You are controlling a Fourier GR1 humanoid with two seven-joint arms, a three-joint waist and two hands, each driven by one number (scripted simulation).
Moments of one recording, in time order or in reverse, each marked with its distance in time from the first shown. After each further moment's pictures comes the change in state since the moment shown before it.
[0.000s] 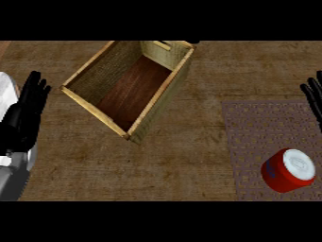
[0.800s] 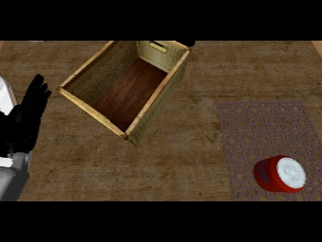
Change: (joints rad) left arm 0.002 0.023 -0.035 -0.012 -0.073 0.056 0.127; right arm 0.186 -0.036 -0.147 0.015 0.471 -0.708 0.400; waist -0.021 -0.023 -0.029
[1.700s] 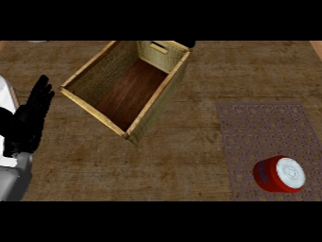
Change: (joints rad) left arm -0.004 -0.011 -0.017 -0.006 -0.028 0.012 0.024; right arm 0.113 -0.420 0.089 -0.388 -0.003 0.464 0.948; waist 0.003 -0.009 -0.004
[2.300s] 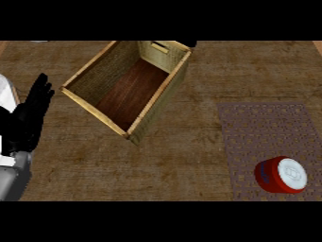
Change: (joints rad) left arm -0.003 -0.006 0.018 -0.015 -0.003 -0.020 0.022; right arm -0.015 -0.059 -0.050 -0.196 -0.089 -0.003 0.114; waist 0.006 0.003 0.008
